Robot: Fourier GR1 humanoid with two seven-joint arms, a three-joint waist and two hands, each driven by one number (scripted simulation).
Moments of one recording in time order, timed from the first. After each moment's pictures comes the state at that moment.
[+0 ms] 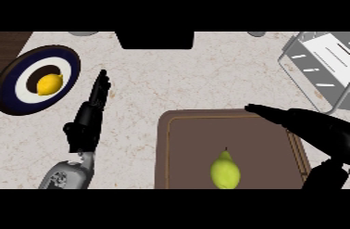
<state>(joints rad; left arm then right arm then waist) -0.16 0.18 -0.23 -1.55 -0.01 0.34 0.05 -0.36 -0.75 0.33 -1.97 -0.30 0.60 0.86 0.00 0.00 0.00</state>
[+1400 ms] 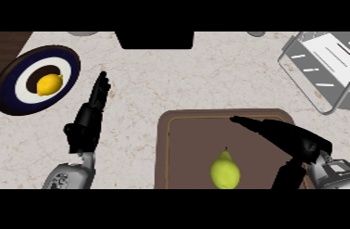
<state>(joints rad) -0.14 0.10 -0.14 -1.55 -0.10 0.24 0.04 -0.21 -0.43 0.26 -1.84 0.01 0.77 0.76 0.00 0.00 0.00</state>
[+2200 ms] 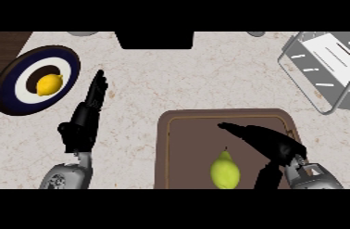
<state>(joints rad) -0.13 0.07 -0.10 -1.58 -0.12 0.19 0.06 -0.18 -0.27 0.28 -1.79 0.17 0.80 0.75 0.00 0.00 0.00</state>
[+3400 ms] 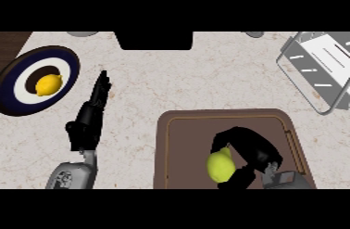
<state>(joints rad) -0.15 0.03 -0.07 -1.53 -0.16 0.17 0.02 -0.12 -0.17 0.35 -1.69 0.57 0.60 0.47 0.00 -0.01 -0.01</state>
